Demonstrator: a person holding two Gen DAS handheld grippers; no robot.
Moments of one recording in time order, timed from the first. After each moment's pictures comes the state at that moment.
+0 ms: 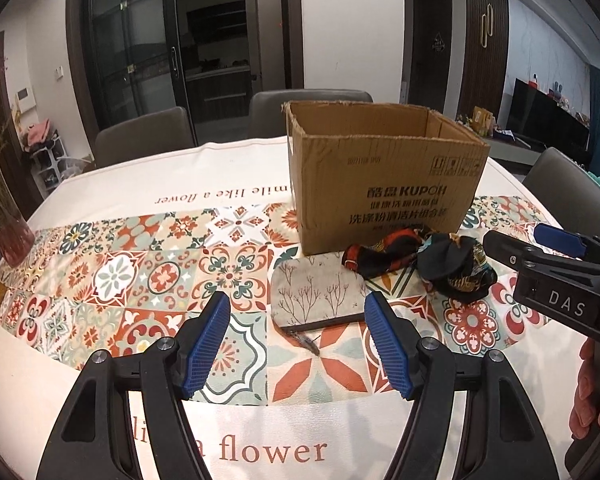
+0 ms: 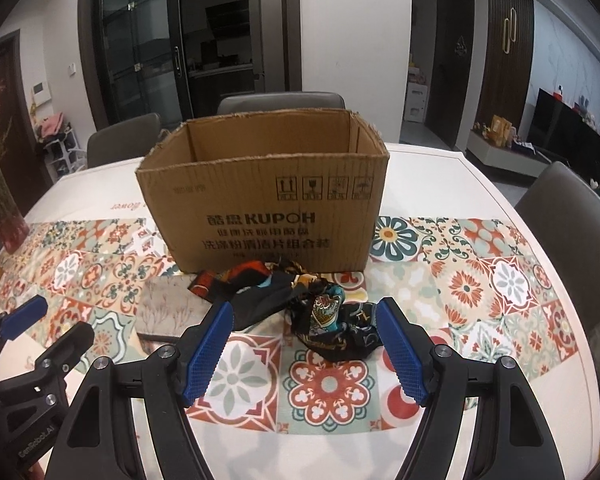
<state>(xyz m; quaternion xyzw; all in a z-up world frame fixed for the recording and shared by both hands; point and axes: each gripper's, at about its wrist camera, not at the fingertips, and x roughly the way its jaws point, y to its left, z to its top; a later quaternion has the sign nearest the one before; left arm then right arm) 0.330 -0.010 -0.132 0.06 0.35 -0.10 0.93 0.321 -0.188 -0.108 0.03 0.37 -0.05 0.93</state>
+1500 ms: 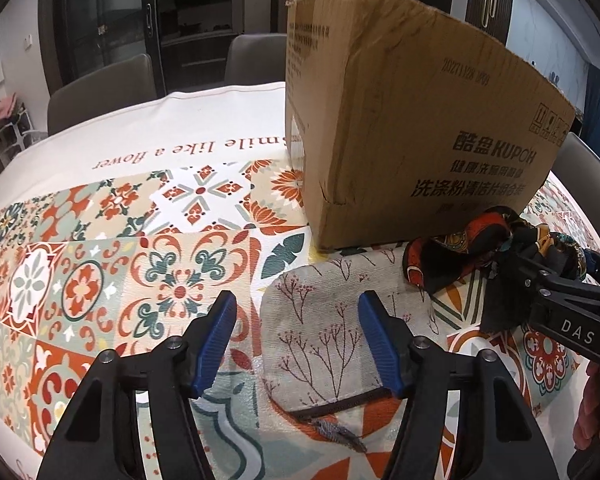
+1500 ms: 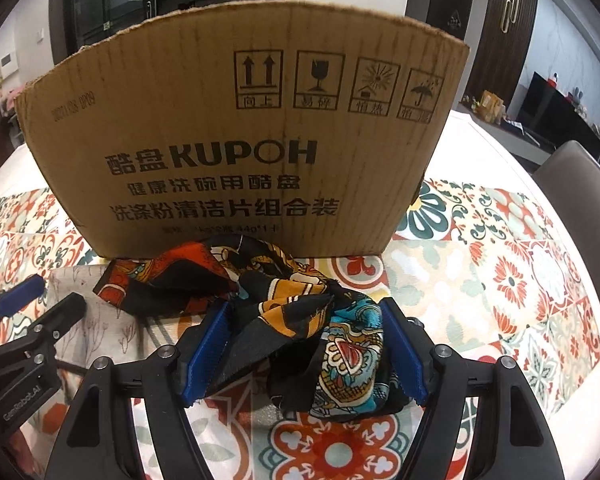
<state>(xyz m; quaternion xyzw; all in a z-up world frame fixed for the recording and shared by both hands) 0.443 -0.010 -0.228 0.04 0.41 -0.14 0.90 0.406 -0.184 -0.190 0.01 0.43 -0.09 0.90</state>
